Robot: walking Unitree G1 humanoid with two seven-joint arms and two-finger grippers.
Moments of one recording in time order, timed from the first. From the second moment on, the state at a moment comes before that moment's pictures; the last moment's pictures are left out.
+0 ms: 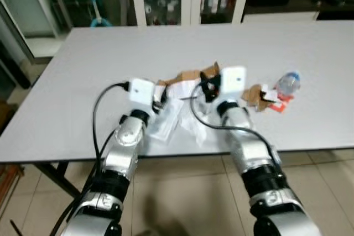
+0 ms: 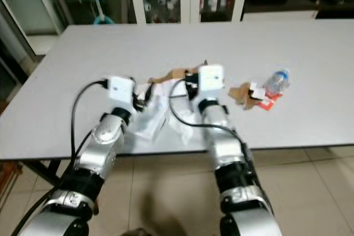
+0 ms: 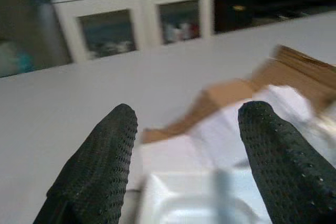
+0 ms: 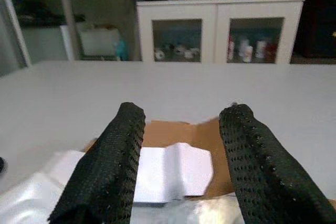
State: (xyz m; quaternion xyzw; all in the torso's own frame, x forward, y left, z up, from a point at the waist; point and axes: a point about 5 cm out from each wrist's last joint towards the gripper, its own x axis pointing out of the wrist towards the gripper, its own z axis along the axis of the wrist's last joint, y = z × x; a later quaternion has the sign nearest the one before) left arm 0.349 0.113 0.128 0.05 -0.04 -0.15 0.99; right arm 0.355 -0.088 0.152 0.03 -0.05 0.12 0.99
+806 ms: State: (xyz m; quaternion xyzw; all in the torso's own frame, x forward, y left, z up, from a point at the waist) left arm 0.335 0.118 0.160 0.11 -0.01 -0.34 0.94; right arm 0.330 -0.112 0.124 -0.03 0.05 0.30 0.95
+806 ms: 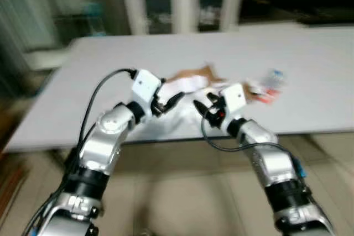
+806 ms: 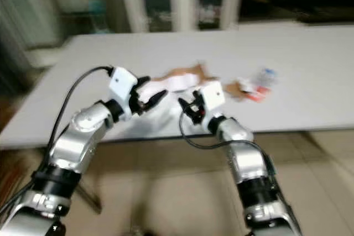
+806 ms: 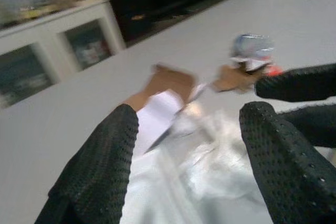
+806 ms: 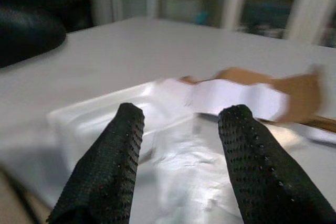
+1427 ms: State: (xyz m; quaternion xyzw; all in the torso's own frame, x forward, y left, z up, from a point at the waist) left arm 0.342 0.119 0.162 0.10 -0.01 -0.28 0.96; right arm 0.328 -0.107 0.125 -0.02 0.05 0.31 0.95
